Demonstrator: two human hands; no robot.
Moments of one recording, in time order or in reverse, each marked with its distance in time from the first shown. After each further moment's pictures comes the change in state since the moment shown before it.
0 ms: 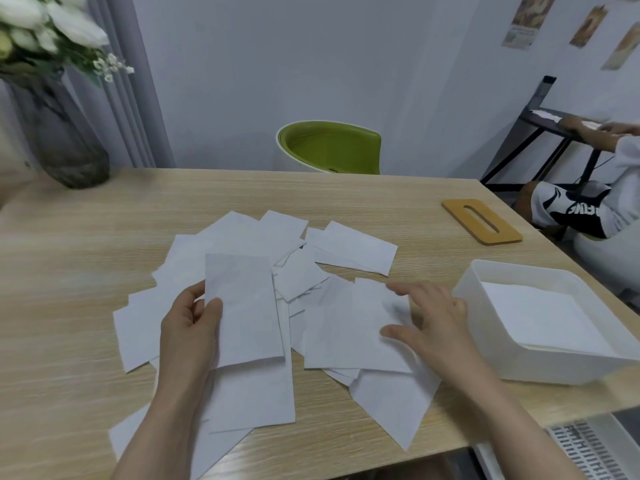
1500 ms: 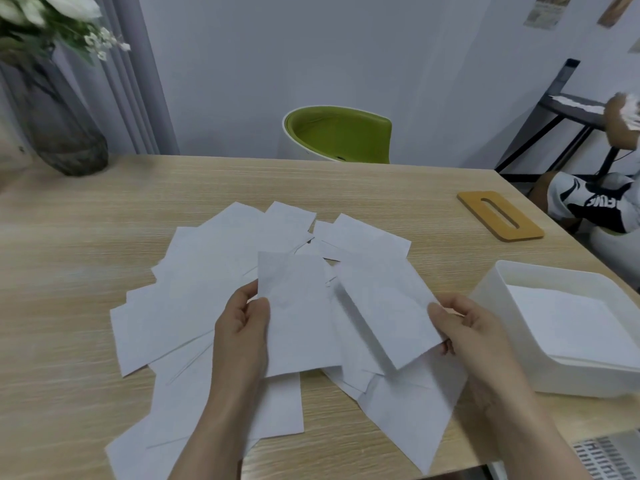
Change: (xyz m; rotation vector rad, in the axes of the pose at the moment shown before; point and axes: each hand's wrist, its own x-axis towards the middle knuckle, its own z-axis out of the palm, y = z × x) left_hand -0.017 -0.007 0.042 -0.048 -0.126 -0.083; right_hand -0.007 -0.015 -0.007 0.828 0.100 0.526
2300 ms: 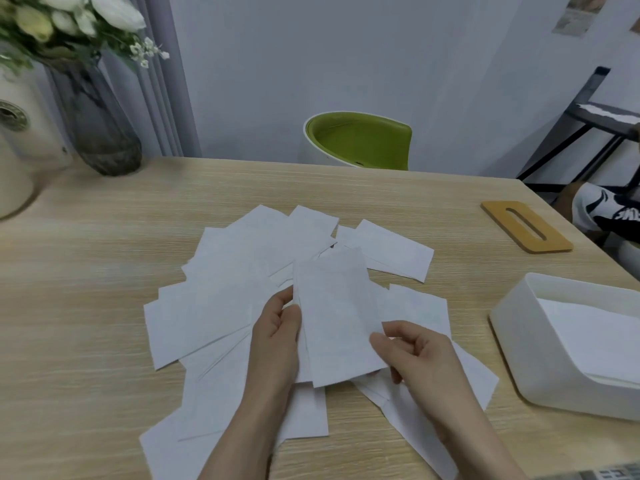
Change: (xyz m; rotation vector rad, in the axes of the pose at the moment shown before) left_hand -0.004 0.002 0.006 -0.021 -0.047 -0.073; right_hand -0.040 -0.012 0.063 0.013 -0.275 -0.013
